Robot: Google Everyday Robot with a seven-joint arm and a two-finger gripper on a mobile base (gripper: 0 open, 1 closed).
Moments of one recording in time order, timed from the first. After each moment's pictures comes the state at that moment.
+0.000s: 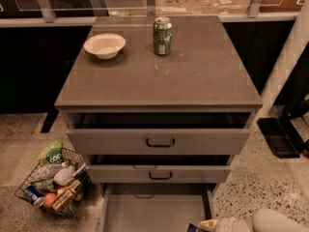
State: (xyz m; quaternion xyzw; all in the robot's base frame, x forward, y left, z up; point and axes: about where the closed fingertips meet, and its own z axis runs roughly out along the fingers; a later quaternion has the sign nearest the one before) arm 0.321 -0.165 0.390 -0.50 0.79 0.25 0.26
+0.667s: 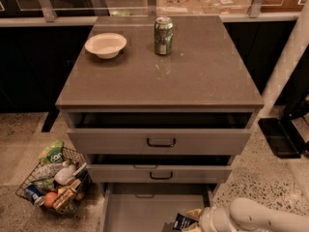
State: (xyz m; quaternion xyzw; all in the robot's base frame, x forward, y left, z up) arm 0.371 -0.136 0.324 -0.52 0.78 0.25 0.26
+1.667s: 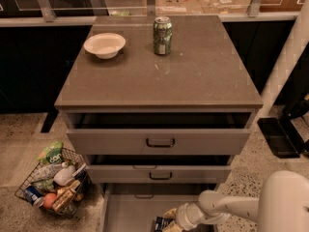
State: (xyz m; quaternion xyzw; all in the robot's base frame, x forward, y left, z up) arm 0.415 -0.056 0.206 -0.58 0.72 0.30 0.23
